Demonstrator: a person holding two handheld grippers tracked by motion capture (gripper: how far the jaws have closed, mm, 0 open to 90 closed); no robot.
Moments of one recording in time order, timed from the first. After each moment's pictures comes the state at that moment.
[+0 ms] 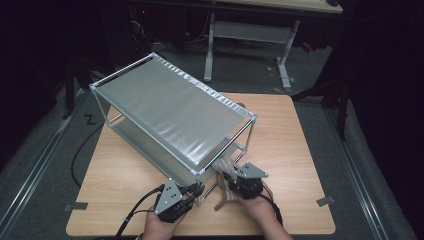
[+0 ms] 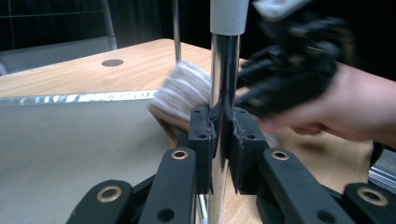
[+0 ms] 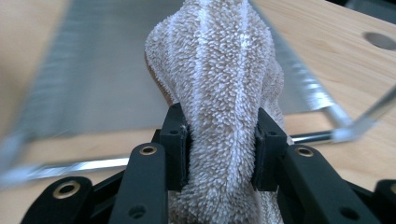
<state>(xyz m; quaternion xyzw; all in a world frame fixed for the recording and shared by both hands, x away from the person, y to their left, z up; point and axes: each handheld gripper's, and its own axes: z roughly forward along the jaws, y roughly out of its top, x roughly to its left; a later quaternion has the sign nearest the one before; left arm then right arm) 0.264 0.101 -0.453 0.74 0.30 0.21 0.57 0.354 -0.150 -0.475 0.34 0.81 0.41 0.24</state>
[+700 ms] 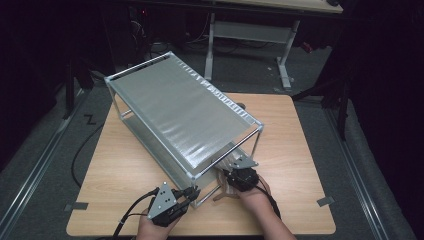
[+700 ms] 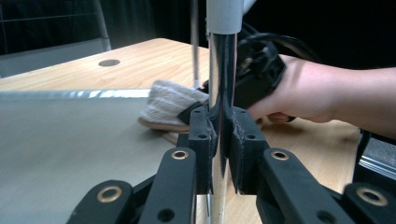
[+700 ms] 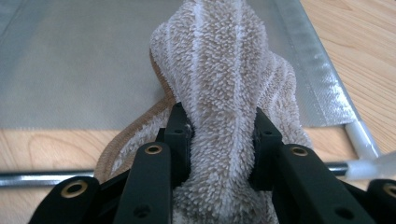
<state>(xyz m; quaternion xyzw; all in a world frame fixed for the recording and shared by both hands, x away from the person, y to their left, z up) 0.257 0.116 -0.453 0.74 0.29 0.21 0.57 0.378 -0.141 -0.490 0.36 0.84 0.34 0.22</state>
